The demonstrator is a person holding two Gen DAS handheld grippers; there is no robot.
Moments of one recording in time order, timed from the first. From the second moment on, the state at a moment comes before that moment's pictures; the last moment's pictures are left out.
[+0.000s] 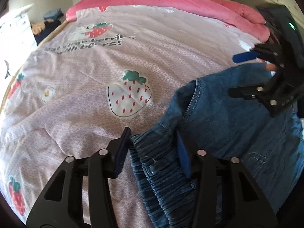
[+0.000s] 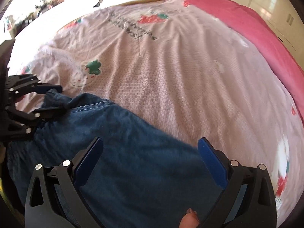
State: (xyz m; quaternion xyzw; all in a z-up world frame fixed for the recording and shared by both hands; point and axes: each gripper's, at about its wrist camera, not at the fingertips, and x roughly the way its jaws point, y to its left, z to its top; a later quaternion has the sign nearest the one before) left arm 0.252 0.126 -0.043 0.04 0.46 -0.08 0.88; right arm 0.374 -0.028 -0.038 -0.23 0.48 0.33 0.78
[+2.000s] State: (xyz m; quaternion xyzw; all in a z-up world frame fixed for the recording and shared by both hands) left arm 0.007 0.098 -0.013 0.04 0.37 -0.11 0.92; right arm 0.058 -0.087 -0.049 -0.09 0.42 0.40 0.81
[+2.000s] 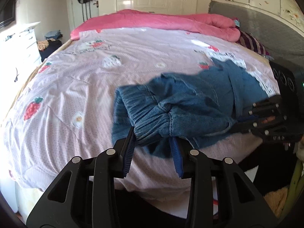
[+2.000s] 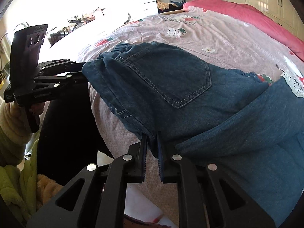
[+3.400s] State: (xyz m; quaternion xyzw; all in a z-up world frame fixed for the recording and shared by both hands) left arm 0.046 0.051 -0.046 0.01 0.45 -0.13 0.89; right arm 0.063 -0.143 -0.022 0.01 0.41 0.36 0.84
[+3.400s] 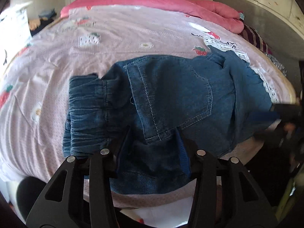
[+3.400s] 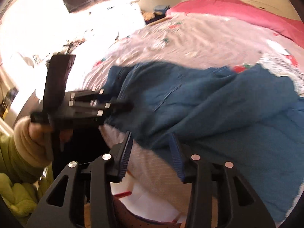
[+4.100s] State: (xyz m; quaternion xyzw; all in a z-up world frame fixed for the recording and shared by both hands) left arm 0.088 -0.060 -0.014 -0.01 0.44 -0.26 0.86; right arm 0.290 -0.233 -0.002 -0.01 0.47 0.16 0.87
